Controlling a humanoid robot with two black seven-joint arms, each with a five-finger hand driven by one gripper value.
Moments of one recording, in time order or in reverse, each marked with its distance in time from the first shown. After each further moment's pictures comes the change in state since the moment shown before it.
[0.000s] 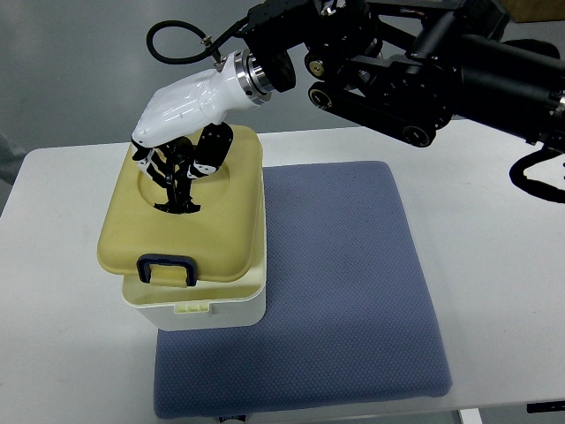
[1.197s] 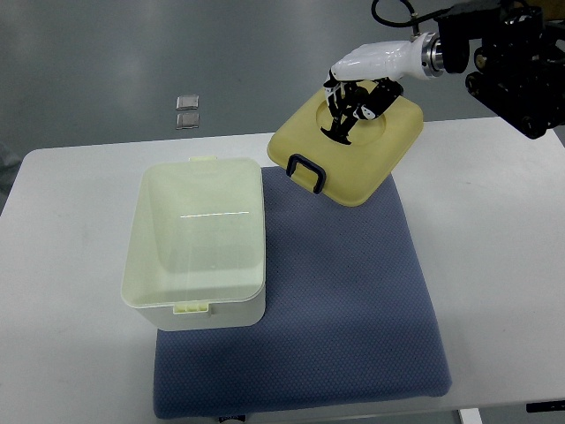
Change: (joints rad) left arm 0.000 0.000 0.000 0.000 0.000 0.000 0.000; right arm -0.233 -0.263 -0.018 -0.295 -0.001 -0.114 0.000
